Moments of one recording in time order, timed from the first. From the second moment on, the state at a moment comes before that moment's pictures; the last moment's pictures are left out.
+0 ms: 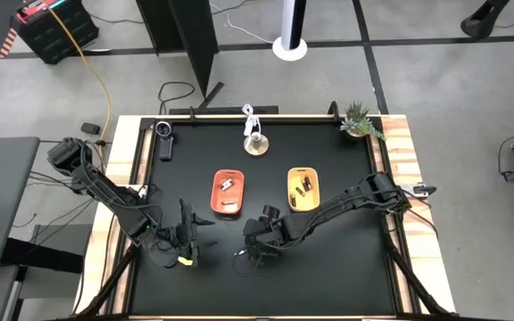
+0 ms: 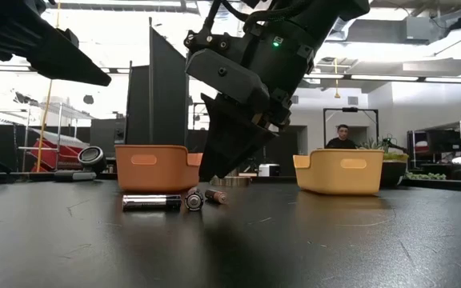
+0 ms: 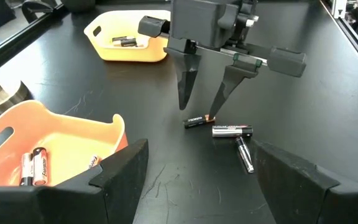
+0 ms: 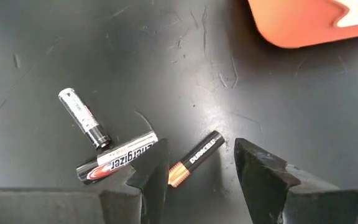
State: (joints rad) left arm -0.75 1.26 0.58 0.04 -0.85 -0.48; right arm 0.32 2.12 1.50 -0.46 0.37 0.54
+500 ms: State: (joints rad) left arm -0.75 1.26 0.58 0.04 -0.85 -0.48; right arm 0.32 2.12 1.50 -0.46 0.42 0.54
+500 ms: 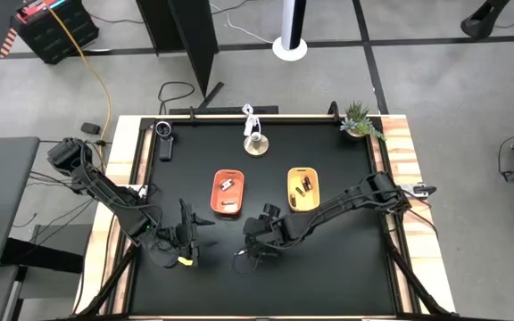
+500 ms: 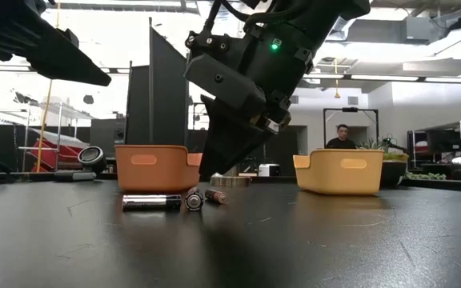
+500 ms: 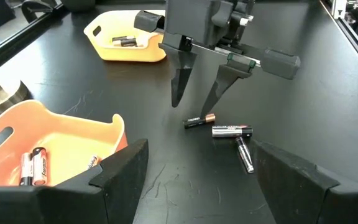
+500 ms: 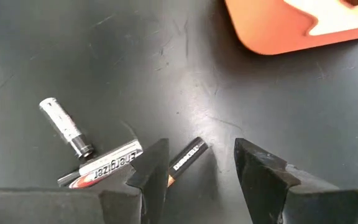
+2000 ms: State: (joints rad) left arm -0.75 1.26 0.58 0.04 -0.85 -0.48; right arm 0.35 2.12 1.50 -0.51 0.41 0.58
